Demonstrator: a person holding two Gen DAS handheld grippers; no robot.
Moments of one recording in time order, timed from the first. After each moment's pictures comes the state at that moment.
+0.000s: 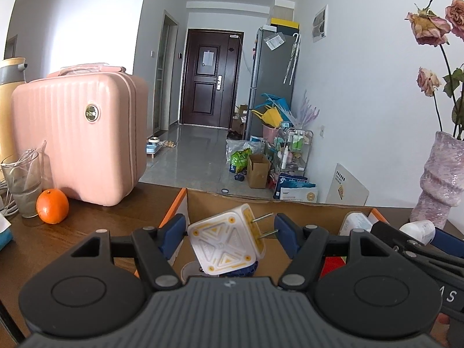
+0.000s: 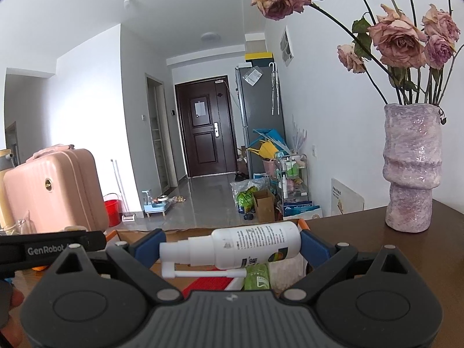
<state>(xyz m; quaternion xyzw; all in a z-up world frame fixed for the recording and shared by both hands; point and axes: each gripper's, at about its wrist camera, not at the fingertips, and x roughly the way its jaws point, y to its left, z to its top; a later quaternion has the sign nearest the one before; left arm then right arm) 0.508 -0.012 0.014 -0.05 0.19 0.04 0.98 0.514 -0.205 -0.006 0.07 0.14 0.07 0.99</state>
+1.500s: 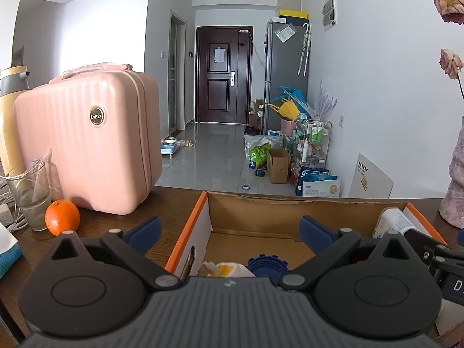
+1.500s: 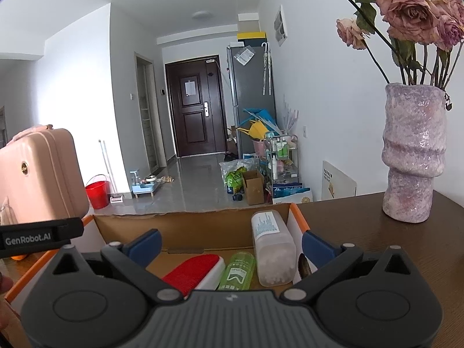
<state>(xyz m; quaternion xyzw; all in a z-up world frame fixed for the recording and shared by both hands) 0.540 0.000 0.004 -0.02 0.21 0.08 0.98 0.542 -0.205 -0.015 0.06 0.18 0.05 0.98</state>
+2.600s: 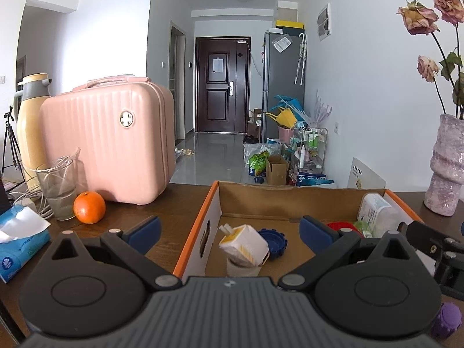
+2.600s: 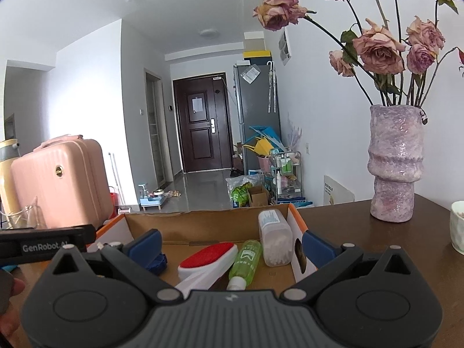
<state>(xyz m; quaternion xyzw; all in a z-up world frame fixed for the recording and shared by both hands) 0.459 0.000 0.009 -0.01 0.18 0.08 0.98 0.454 -0.203 -0.005 0.06 0.14 0.06 0.99</state>
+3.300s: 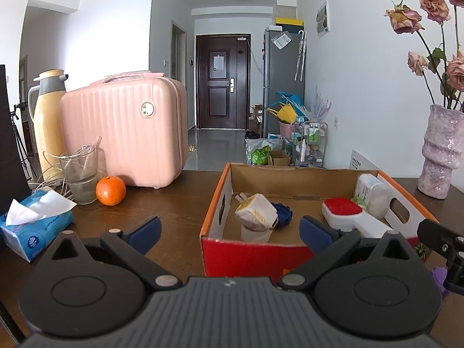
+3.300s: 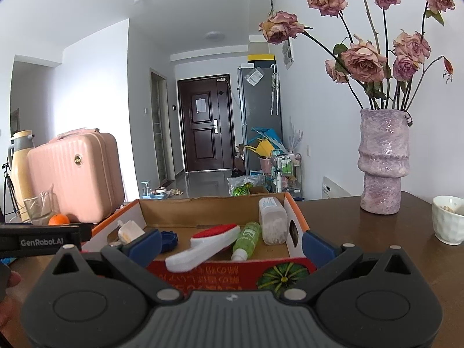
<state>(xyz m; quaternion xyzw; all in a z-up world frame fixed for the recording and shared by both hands) 0.399 0.008 0.006 -0.01 0.19 0.08 0.98 0.392 -0.202 -0.010 0.04 0.14 0.06 0.99</state>
